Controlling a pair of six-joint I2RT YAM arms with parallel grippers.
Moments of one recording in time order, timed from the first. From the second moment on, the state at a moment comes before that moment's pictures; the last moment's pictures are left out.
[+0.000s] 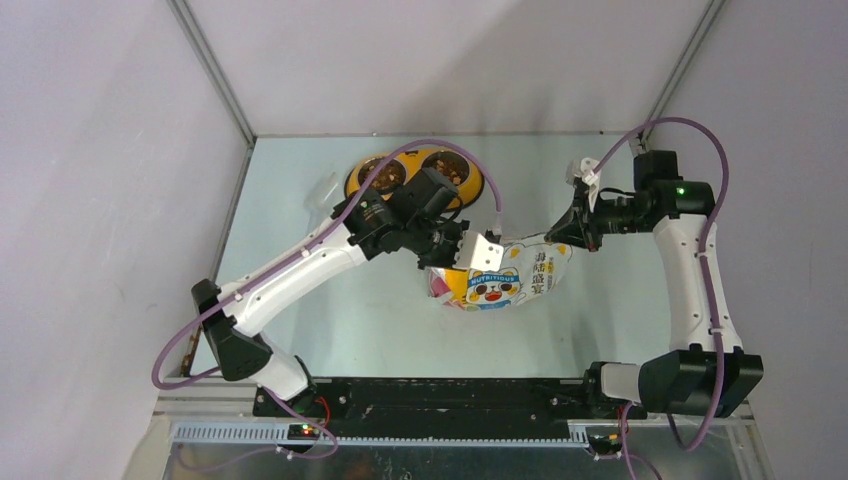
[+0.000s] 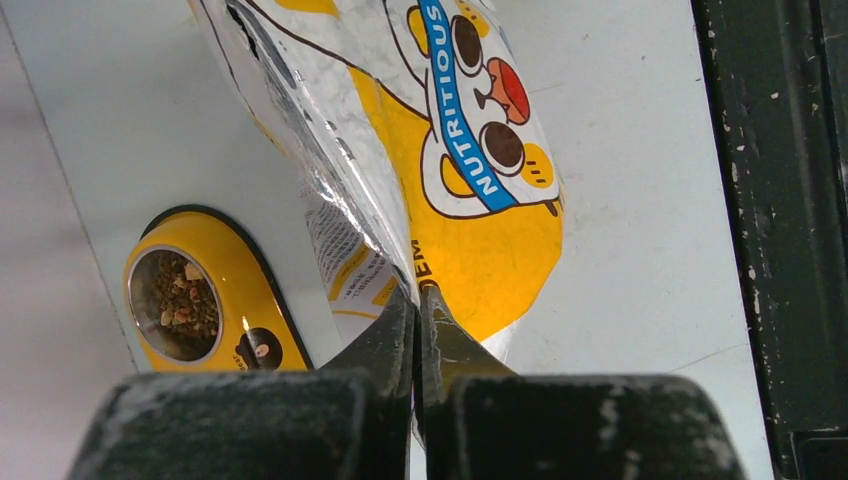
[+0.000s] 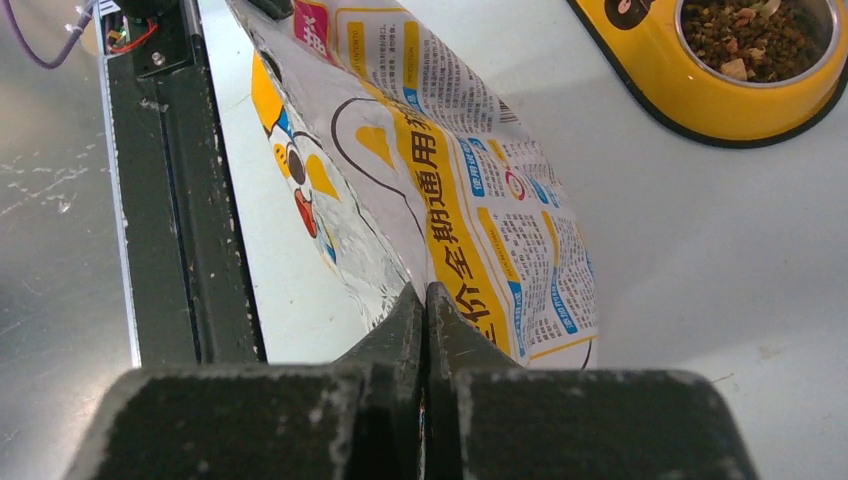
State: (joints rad) left arm -0.95 1.54 1.67 -1.03 0.33 0.89; right arm -0.08 1.29 1.40 -1.31 -1.11 -1.06
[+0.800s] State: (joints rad) left arm -0.96 1.59 1.73 -1.10 0.31 0.77; right arm 0.15 0.94 1.09 -1.05 -0.86 -1.31
